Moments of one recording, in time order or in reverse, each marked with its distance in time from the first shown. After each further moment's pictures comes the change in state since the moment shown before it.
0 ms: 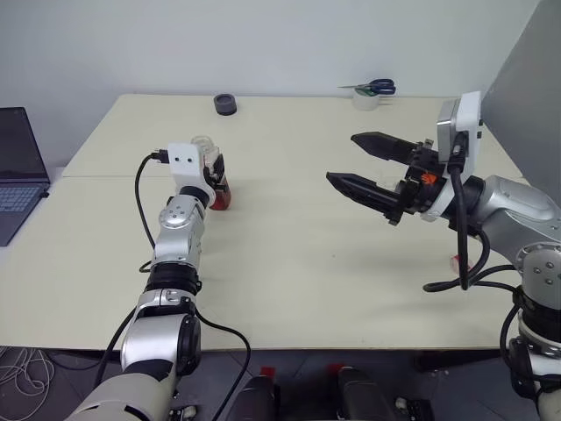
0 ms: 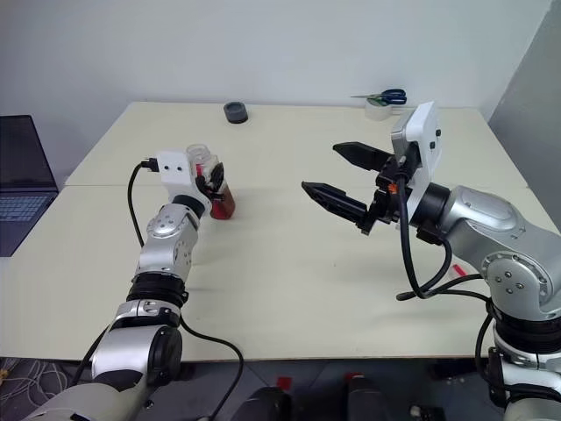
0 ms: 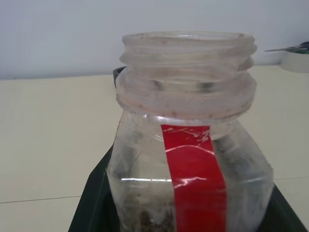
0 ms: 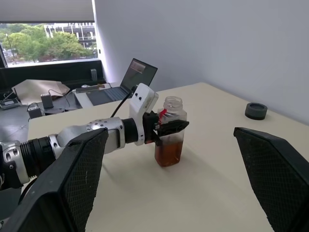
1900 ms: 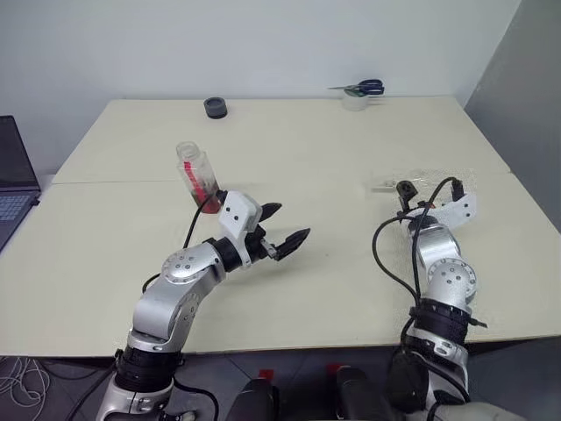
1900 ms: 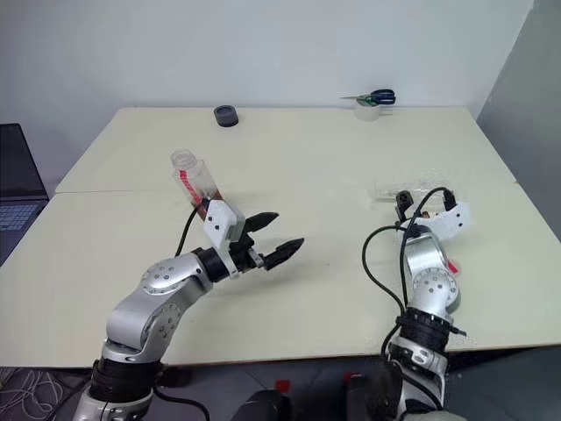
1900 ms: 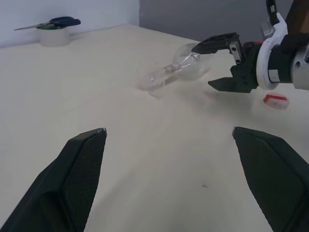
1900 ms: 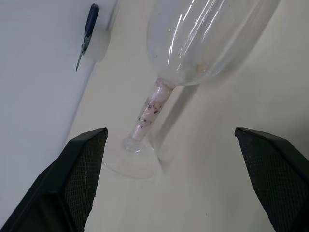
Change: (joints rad) left arm 0.502 0.095 -0.270 -1.056 -0.275 0.597 -0.401; right arm 0.011 0.775 -0.506 0.615 -0.121 -0.328 -0.889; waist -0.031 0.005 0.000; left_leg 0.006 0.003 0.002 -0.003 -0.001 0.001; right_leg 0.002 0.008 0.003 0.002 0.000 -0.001
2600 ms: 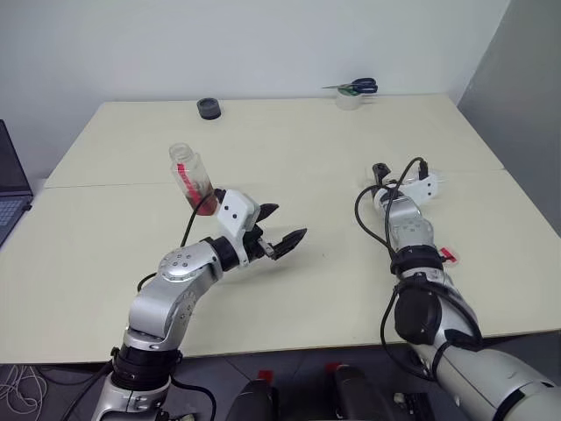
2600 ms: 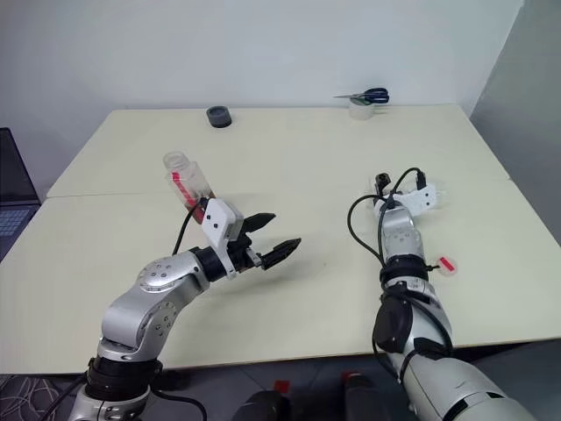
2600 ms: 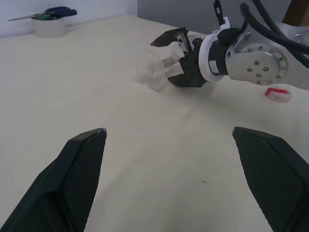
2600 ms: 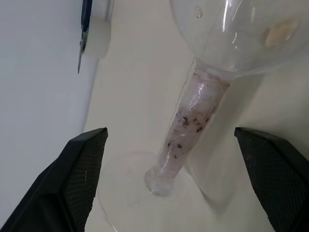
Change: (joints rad) left arm -0.009 0.016 0.013 -0.011 -0.003 0.048 0.005; right arm -0.412 -0.164 -0.040 0.898 -0.040 -0.404 0.268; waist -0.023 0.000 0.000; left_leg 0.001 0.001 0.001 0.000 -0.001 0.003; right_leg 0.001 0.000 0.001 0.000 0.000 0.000
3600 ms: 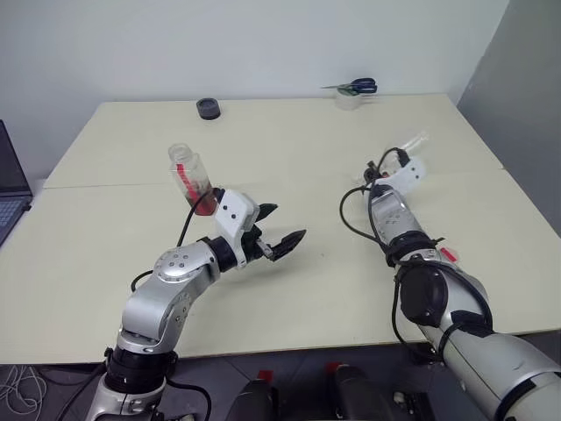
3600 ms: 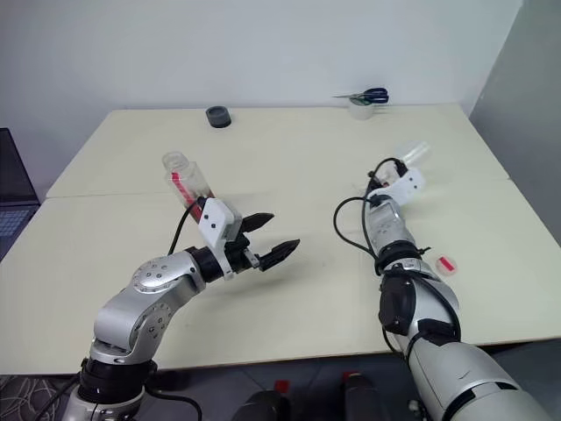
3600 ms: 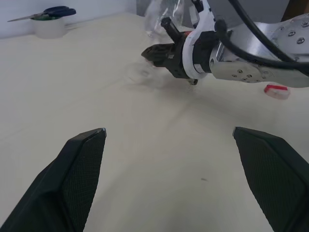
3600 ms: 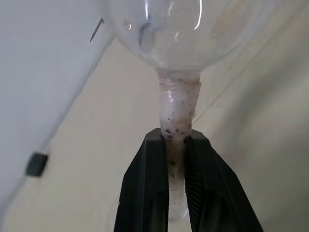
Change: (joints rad) left arm 0.036 0.026 0.003 -0.049 -0.007 0.017 0.021; right arm -0.074 -0.031 0.268 0.226 -0.371 -0.166 0.167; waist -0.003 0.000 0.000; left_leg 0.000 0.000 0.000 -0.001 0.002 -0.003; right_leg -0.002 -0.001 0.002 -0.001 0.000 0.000
